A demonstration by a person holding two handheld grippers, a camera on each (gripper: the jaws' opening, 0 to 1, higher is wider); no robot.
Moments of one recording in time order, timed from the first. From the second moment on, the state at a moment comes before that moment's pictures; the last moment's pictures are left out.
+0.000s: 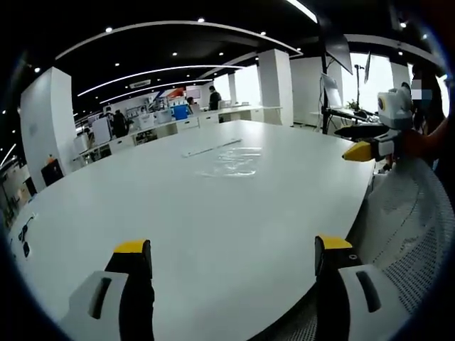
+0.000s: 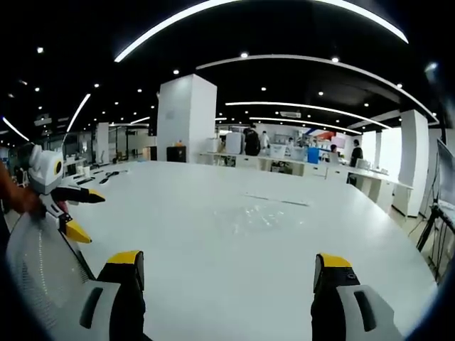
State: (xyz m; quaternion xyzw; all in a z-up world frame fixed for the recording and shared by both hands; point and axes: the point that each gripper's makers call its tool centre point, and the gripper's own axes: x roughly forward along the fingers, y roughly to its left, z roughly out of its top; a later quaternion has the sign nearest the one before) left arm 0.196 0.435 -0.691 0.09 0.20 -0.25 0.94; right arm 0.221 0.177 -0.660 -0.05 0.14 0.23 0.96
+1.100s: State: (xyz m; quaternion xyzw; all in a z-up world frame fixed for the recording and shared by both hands) left arm 0.196 0.436 -0.691 0.09 0.20 -0.24 0.94; right arm 0.220 0.177 -0.658 -0.06 0.14 0.22 0.96
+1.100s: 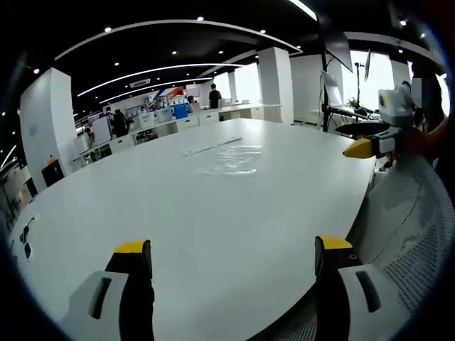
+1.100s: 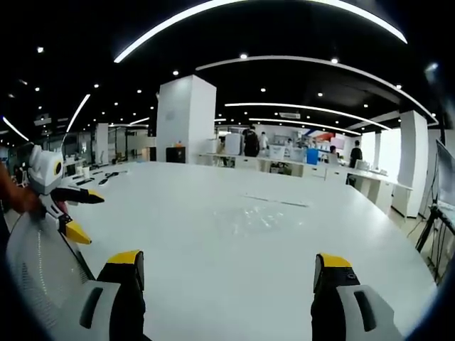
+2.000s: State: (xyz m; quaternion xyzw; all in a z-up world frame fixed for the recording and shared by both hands) left arm 0.209 0.446 -0.681 0.09 0.22 -0.24 0.94; right arm 0.222 0.175 -0.650 -0.08 0.14 0.24 0.96
